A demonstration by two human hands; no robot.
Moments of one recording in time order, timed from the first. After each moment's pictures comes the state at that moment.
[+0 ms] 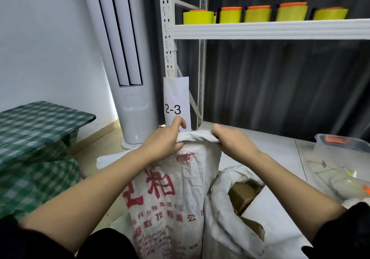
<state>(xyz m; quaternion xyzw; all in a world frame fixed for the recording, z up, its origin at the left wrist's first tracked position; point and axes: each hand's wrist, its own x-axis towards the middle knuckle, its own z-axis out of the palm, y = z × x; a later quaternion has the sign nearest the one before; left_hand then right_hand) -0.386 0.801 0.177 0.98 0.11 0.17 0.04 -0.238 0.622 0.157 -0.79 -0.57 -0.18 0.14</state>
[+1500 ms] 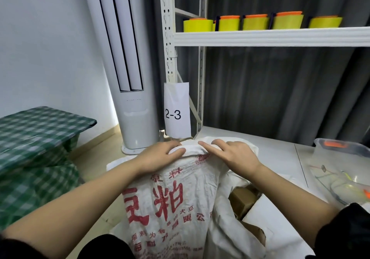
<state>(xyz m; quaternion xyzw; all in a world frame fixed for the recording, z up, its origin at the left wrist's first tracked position) -0.412 0.805 0.168 0.97 0.10 0.08 0.19 -0.219 0.618 0.115 -0.73 -0.62 -0.30 0.01</state>
